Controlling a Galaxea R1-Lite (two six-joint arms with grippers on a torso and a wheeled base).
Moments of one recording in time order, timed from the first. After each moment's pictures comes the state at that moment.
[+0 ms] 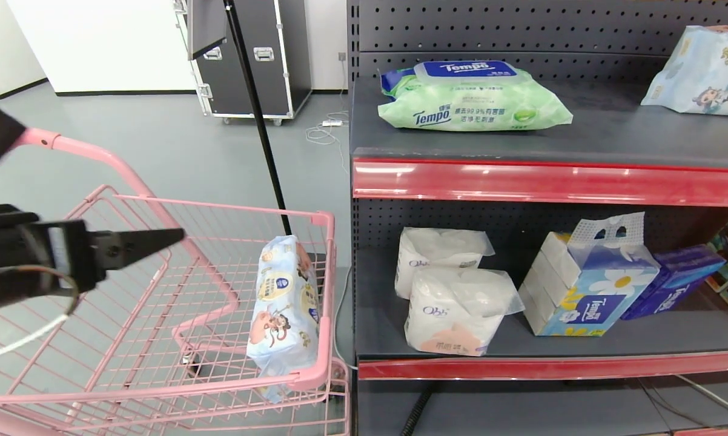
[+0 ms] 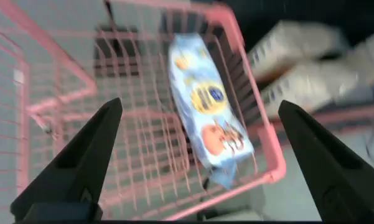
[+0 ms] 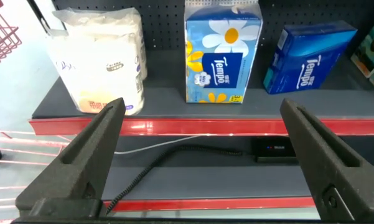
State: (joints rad) left arm -0.31 1.18 -0.90 0.15 -0.02 -0.21; right arm 0.00 0.00 0.00 0.00 -0.02 0.00
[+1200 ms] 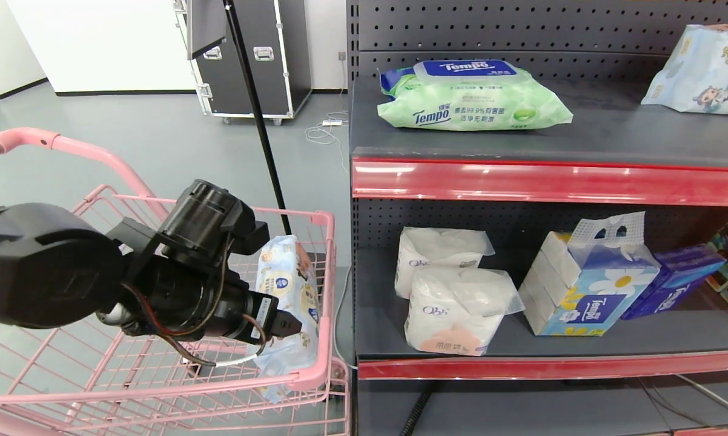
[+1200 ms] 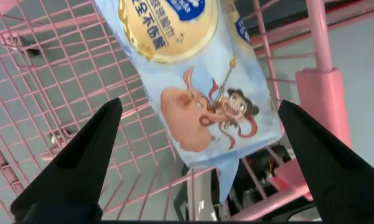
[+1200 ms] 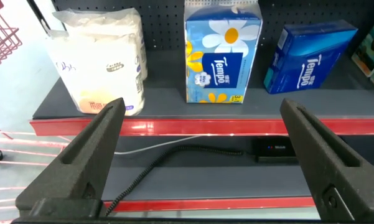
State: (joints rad) left arm -0.54 1.70 -1.02 0.29 0.06 -0.23; right arm 0.00 0.00 0.00 0.00 -0.02 0.00
